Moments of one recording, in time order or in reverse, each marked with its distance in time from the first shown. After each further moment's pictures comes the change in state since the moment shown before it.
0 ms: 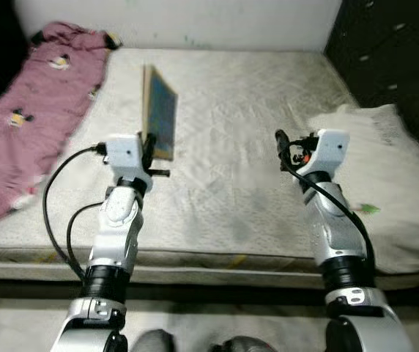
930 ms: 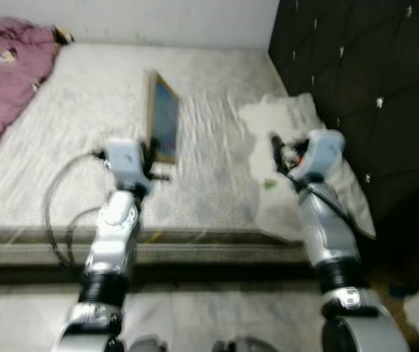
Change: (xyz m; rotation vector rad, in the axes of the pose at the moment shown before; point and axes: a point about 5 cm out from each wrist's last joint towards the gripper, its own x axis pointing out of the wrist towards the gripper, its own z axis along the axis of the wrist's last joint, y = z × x) left arm -0.006 0.007 -0.002 -0.038 -0.012 -0.009; right arm 0.002 0.011 -0.001 -0.005 0.000 0.044
